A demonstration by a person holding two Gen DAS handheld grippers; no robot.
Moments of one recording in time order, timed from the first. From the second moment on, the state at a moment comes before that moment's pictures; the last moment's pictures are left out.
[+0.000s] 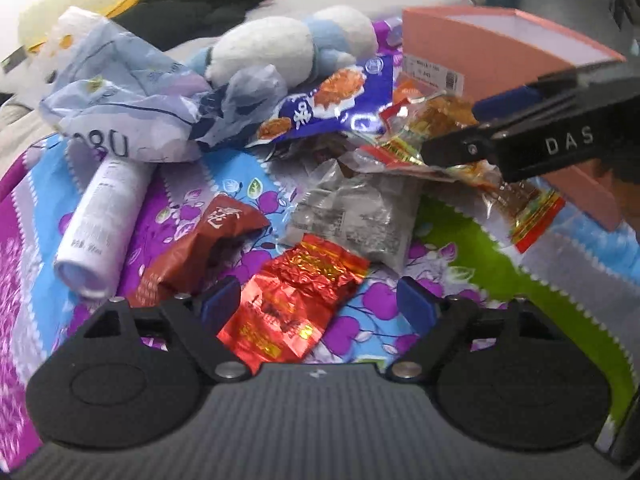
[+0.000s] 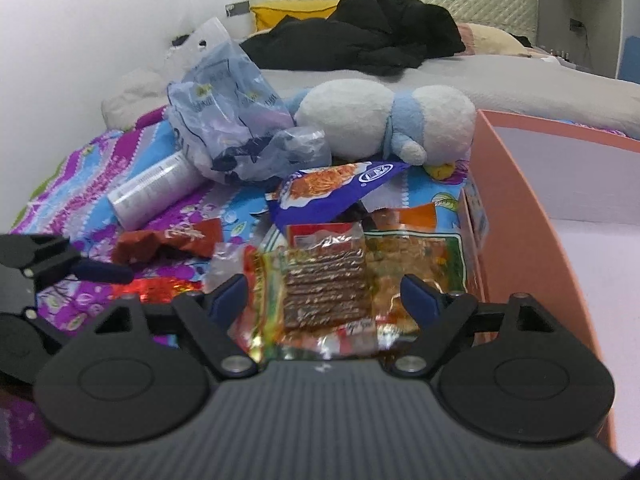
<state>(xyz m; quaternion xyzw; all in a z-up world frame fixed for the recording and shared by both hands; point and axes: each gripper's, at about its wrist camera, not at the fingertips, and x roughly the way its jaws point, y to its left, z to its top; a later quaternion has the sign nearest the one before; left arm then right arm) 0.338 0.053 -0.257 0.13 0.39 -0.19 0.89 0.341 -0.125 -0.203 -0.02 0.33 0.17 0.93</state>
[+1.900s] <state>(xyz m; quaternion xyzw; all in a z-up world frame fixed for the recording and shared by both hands) 0.204 0.032 -0.172 -0.13 0.39 -0.03 0.91 0.203 -0.166 -0.163 0.01 0.37 0.17 0.91</state>
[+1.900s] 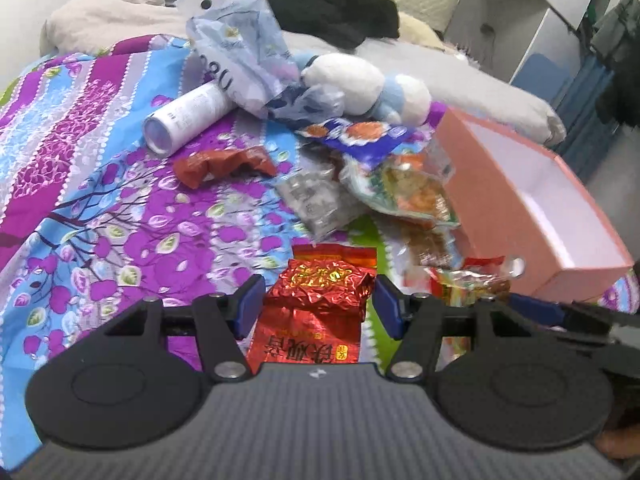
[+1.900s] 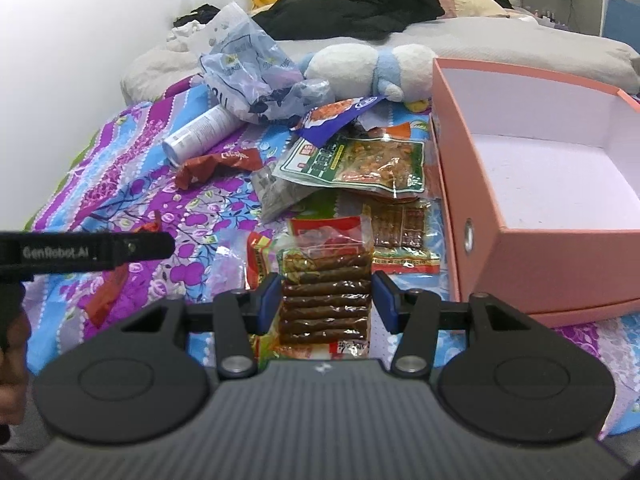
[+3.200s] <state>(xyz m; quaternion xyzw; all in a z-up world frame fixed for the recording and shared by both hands) 0.339 -0.143 -0.009 -0.11 0.33 -0.15 0.93 0.273 -0.309 -0.021 0.06 0.25 0.07 0.96</state>
